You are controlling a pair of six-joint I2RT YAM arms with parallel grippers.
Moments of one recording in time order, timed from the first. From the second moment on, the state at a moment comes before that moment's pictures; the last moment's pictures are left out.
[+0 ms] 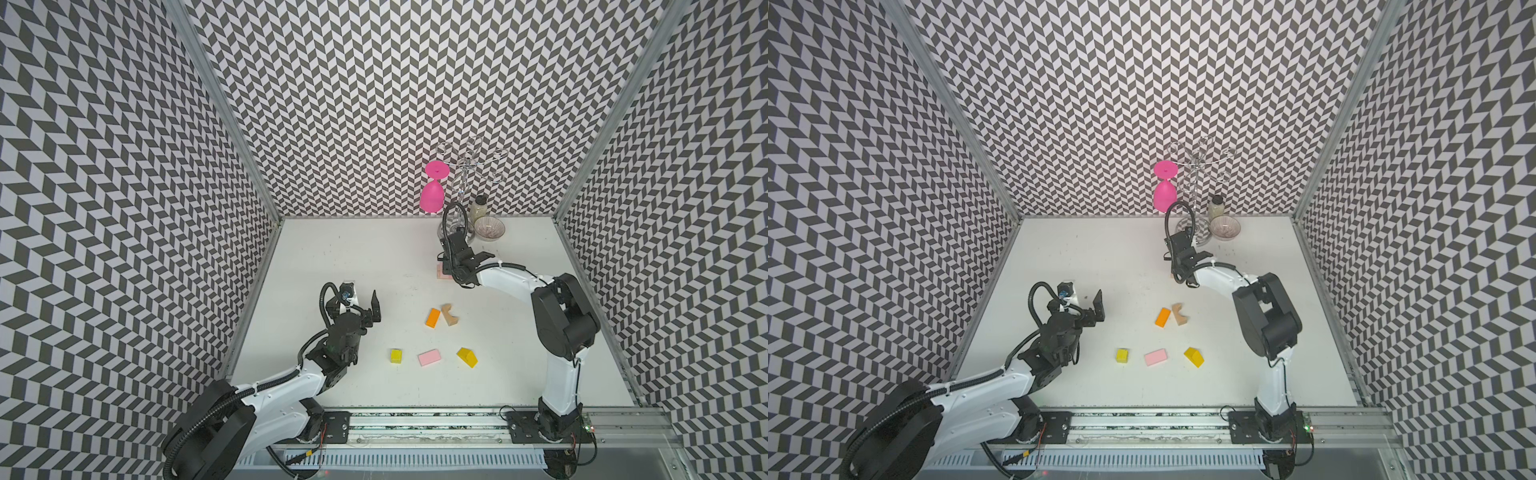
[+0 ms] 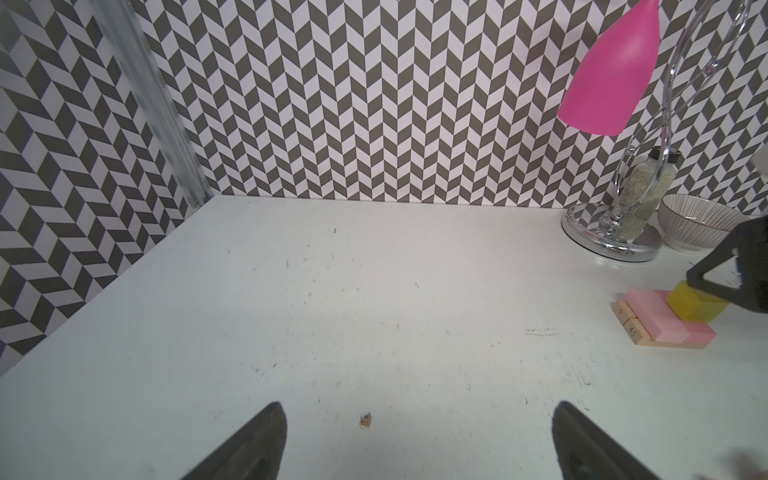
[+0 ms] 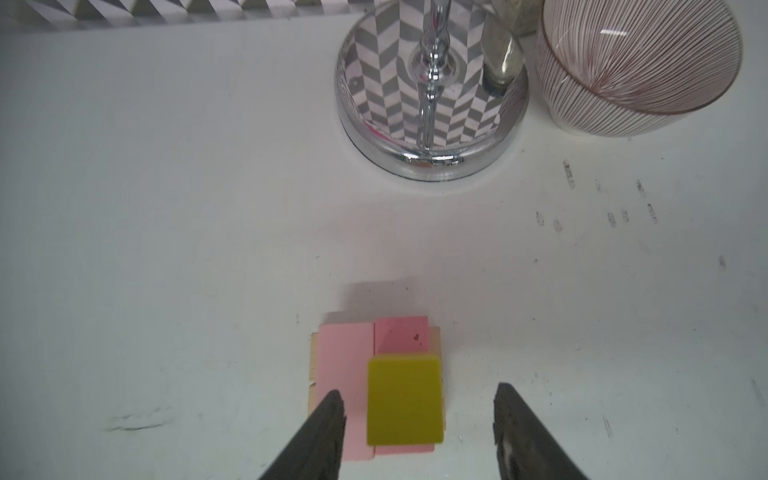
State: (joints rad) left arm -0.67 1.08 0.25 0.60 -0.63 -0.20; right arm 0.54 1.91 1.37 -0.34 0.43 0.49
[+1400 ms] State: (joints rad) left arm -1.34 1.01 0.20 -0.04 -0.53 -1.02; right arm 0.43 1.33 0.54 0.19 0.73 0.61
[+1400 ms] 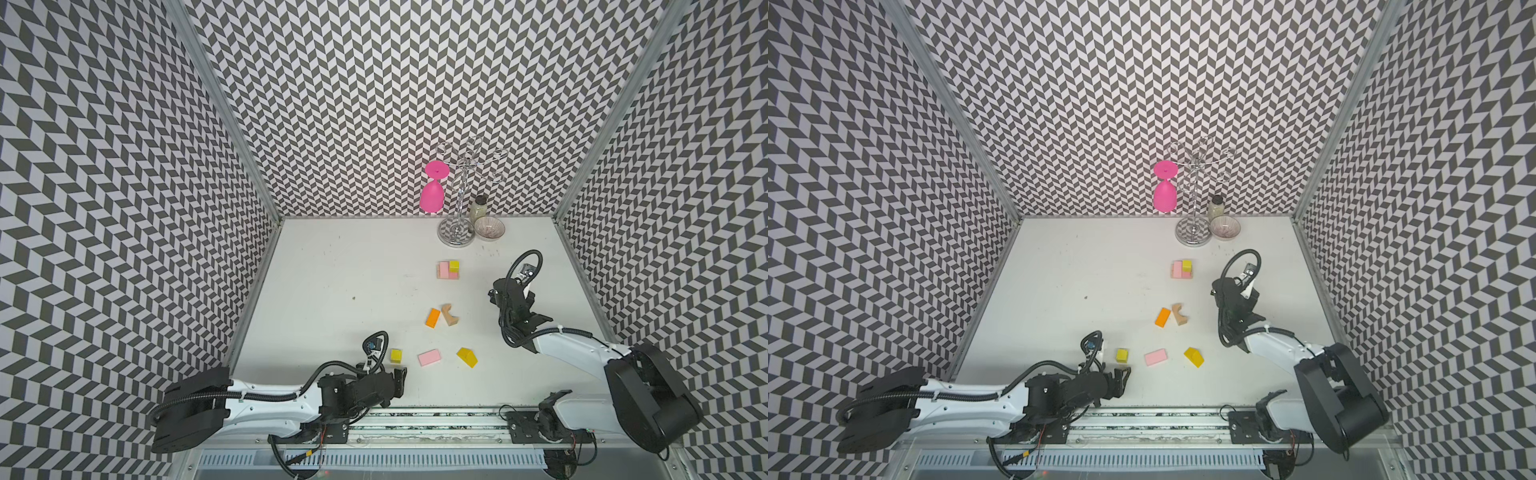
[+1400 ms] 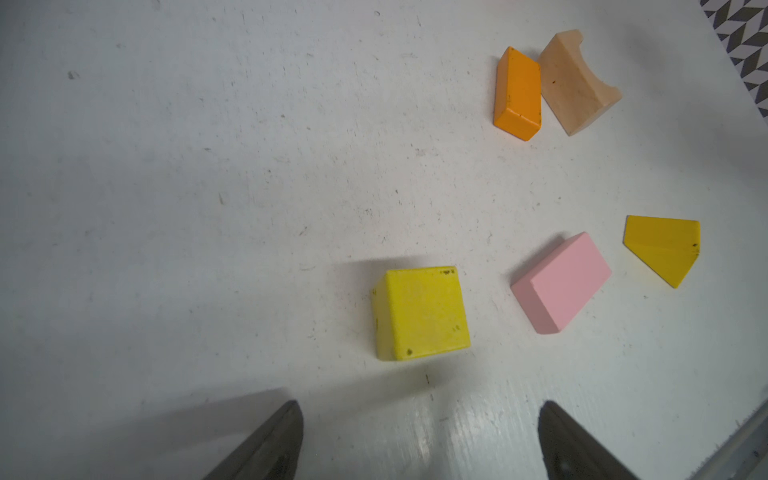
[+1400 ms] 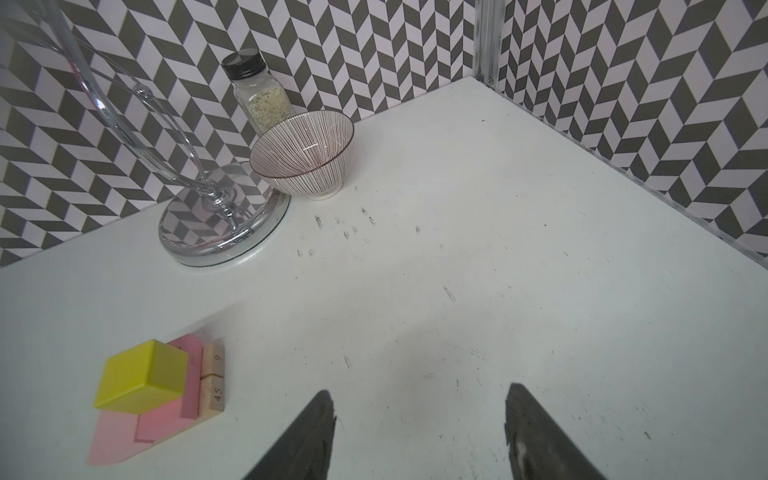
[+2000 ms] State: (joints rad) left arm -1.34 1.42 0.48 -0.21 -0.66 -1.03; right arm 0.43 1.33 0.54 0.21 0.72 0.61
